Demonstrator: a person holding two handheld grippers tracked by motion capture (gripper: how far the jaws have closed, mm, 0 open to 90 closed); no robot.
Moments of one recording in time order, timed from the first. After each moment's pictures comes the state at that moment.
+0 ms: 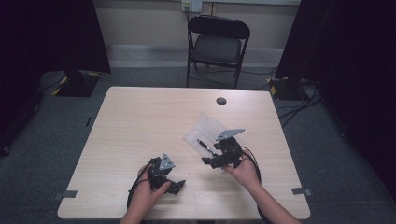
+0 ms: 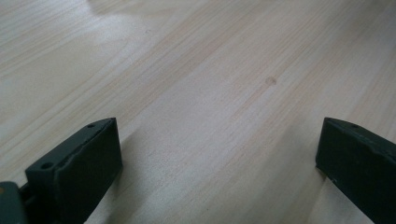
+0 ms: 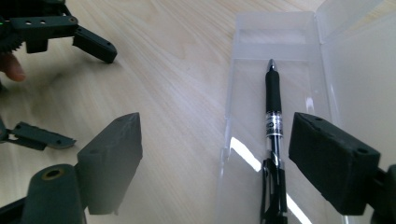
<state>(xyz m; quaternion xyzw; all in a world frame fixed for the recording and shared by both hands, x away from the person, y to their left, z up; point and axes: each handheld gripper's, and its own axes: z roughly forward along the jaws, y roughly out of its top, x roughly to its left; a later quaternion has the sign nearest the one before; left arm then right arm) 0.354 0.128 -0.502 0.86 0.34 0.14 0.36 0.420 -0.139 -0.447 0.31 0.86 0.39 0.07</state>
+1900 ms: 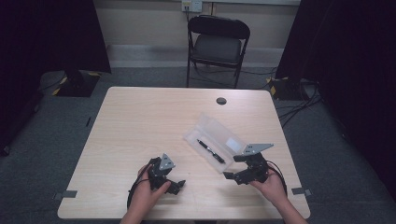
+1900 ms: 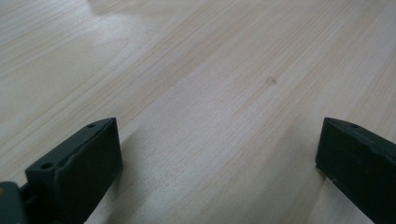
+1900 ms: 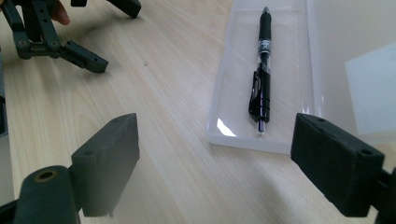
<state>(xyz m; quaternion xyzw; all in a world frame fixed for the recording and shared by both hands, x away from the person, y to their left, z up) 0.354 0.128 -0.502 0.86 0.34 0.14 0.36 0.377 -0.214 -0.455 0.29 0.86 0.42 0.05</state>
